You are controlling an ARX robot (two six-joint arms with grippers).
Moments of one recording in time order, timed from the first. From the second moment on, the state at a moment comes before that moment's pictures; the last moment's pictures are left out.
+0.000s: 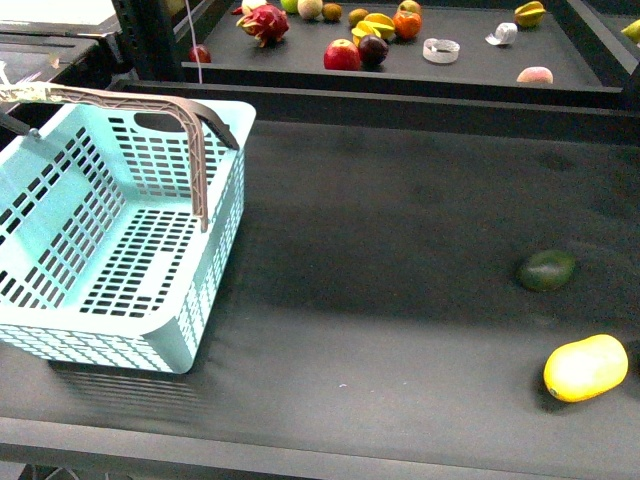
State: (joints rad) left arm 0.00 0.00 0.02 0.00 0.00 -0.01; right arm 0.00 0.00 0.01 0.00 0.00 0.00
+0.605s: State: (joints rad) left arm -0.10 1.02 0.18 0.75 -0.20 -0.30; right arm 0.00 0.00 0.01 0.00 0.00 0.00
